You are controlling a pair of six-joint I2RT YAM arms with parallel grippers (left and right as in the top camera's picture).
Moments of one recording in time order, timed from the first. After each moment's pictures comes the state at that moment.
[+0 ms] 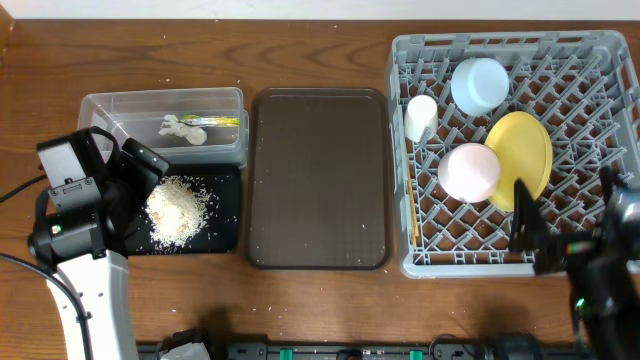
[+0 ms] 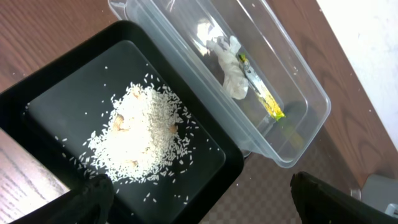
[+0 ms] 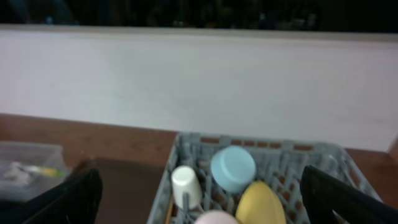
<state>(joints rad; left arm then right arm) 0.33 1.10 1.10 -0.91 0.07 -0.66 0.05 0.46 1.03 -0.63 -0.10 0.02</state>
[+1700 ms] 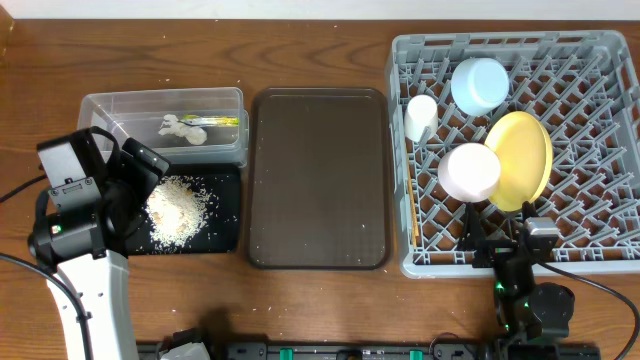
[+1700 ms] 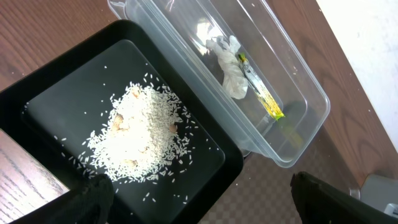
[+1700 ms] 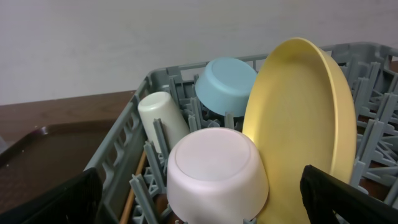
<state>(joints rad) 0.33 1.10 1.10 -0.91 0.07 -0.67 -0.02 0.02 0.01 -0.06 -0.10 0.17</state>
